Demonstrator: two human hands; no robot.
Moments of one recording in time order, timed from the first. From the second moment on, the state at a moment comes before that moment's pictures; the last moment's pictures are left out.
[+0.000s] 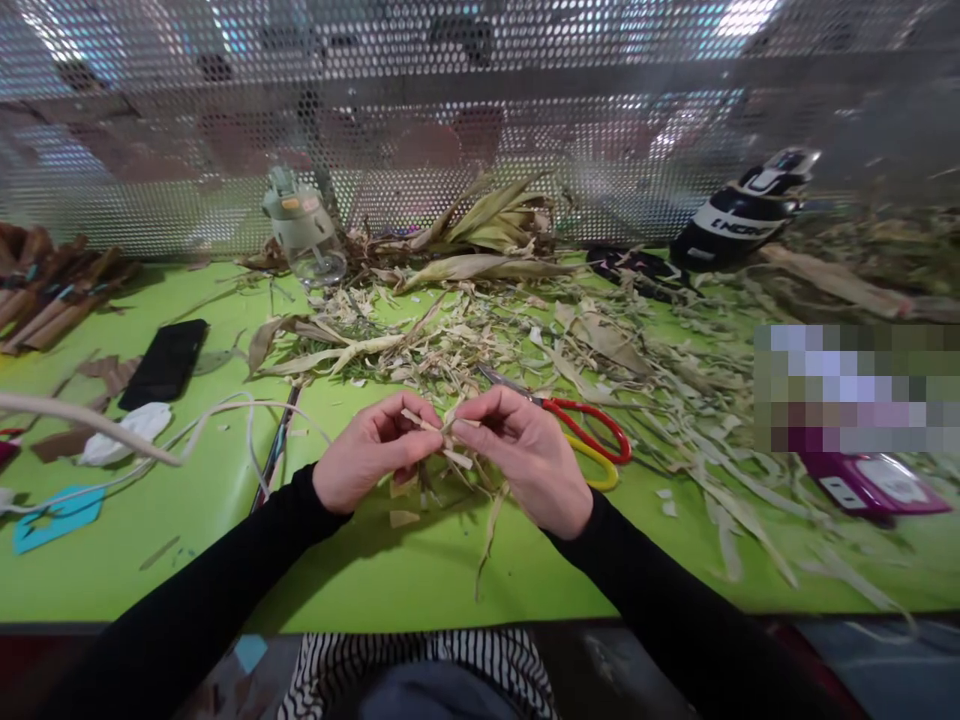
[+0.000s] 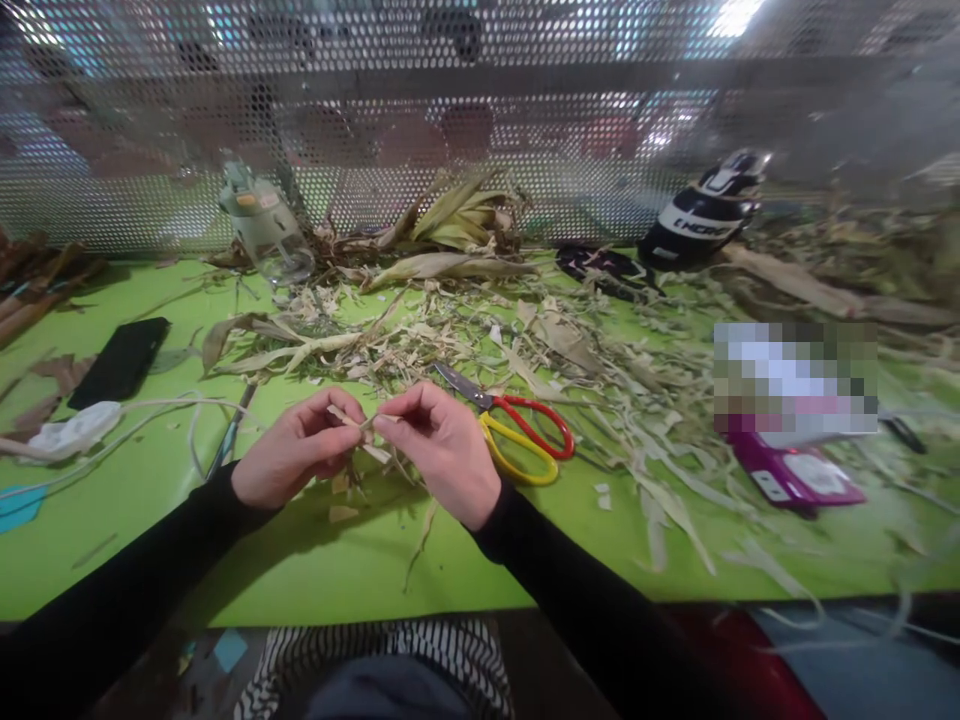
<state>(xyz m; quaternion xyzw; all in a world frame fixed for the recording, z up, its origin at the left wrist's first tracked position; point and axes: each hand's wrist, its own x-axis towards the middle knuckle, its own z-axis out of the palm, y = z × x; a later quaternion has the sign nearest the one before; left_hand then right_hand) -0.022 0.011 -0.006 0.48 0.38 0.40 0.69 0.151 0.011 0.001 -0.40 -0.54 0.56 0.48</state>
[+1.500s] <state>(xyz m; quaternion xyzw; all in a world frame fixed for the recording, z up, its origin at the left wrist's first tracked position) -0.020 0.011 -0.001 0.49 0.44 0.41 0.63 0.146 0.009 -0.004 -0.39 -0.84 0.08 0.37</state>
